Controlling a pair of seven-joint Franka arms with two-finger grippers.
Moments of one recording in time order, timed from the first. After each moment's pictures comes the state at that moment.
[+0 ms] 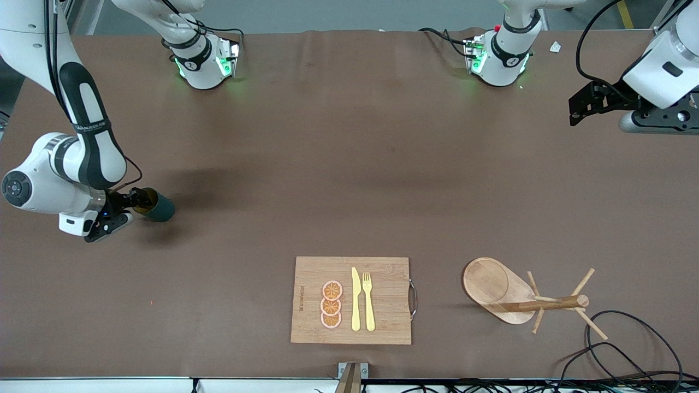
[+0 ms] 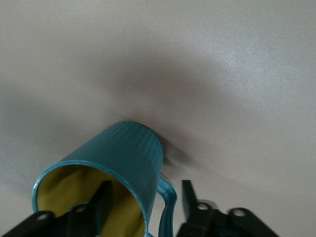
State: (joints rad) left arm -0.04 -0.01 -0.14 -1.50 0.03 1.43 -0.07; right arm -0.03 0.43 -0.18 -2.00 0.13 2.21 -0.80
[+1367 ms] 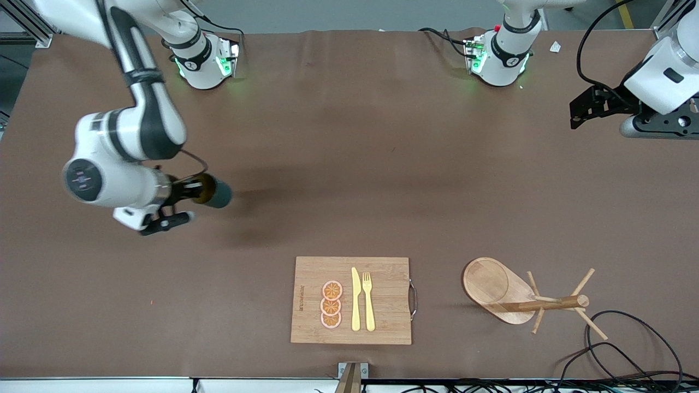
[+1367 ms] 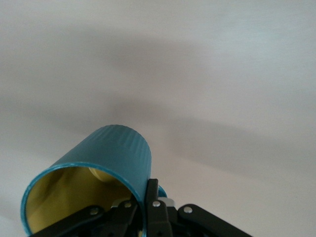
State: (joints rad) left arm -0.03 0.00 -0.14 -1.49 0.03 1.43 -0.07; right arm 0.38 0.29 -0.16 -1.84 0.18 1.87 -0.08
